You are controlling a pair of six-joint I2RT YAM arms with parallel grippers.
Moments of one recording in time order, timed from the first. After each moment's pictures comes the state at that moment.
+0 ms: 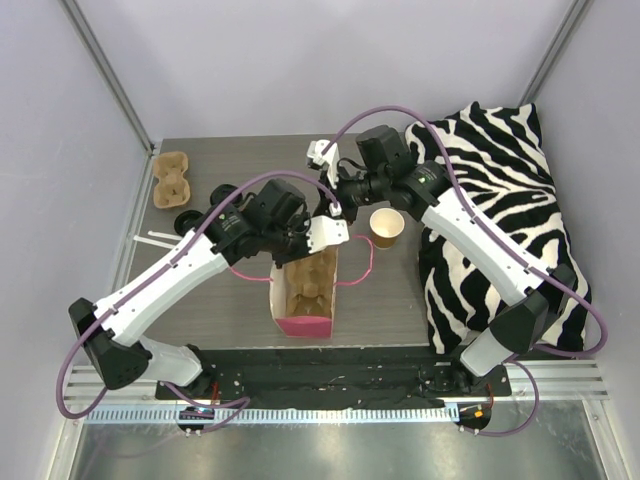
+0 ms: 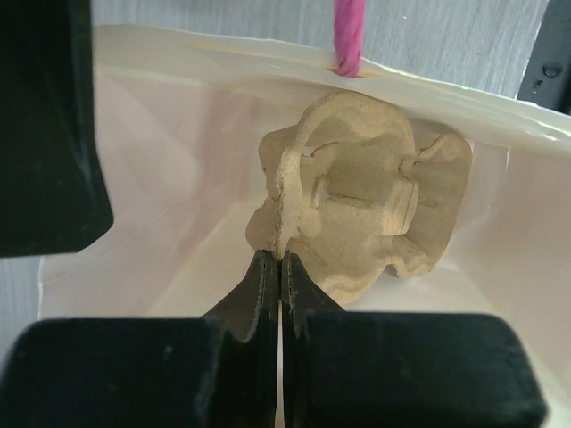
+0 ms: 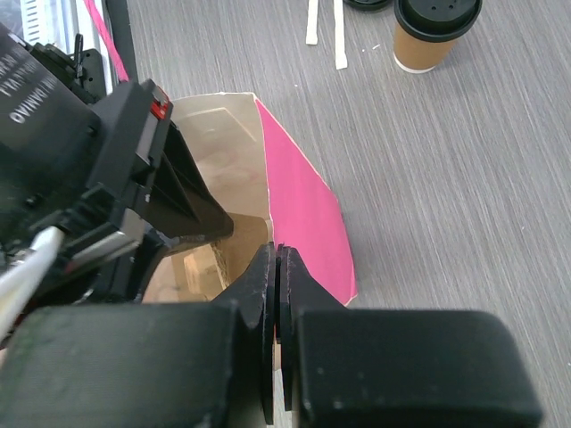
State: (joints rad) left arm -0.84 1.36 1.47 -1.00 0.13 0.60; right arm 0.68 1.58 1.71 -0.75 -0.61 -0.32
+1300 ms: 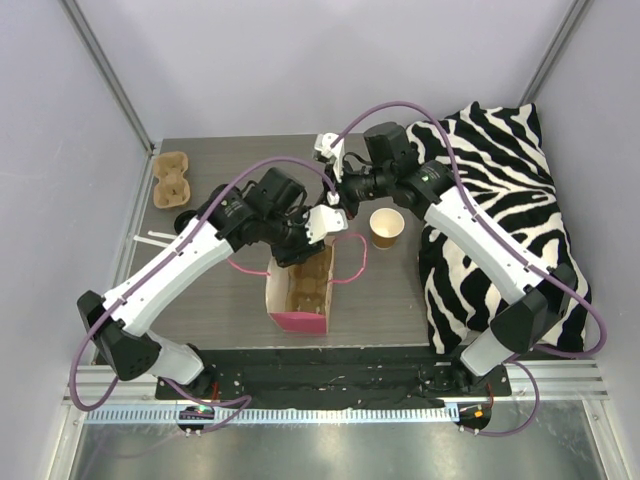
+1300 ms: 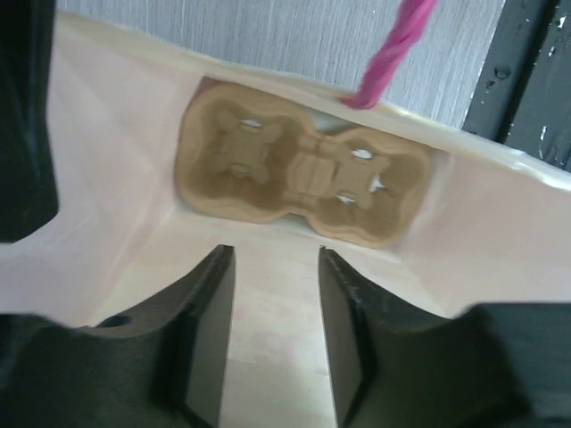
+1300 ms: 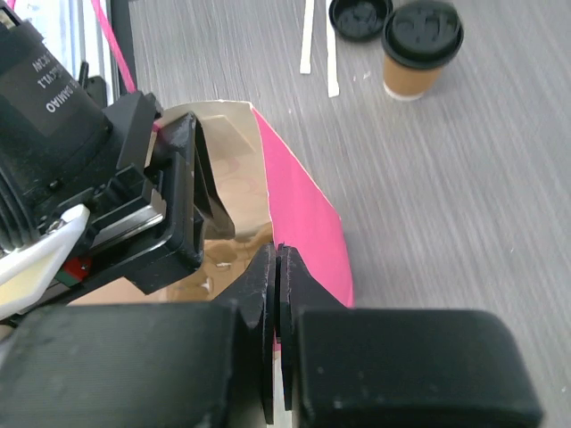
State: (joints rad) left arm -0.77 1.43 1.55 -1.08 0.23 0.55; right arm 0.64 1.58 1.66 -0.66 -0.67 -0.30
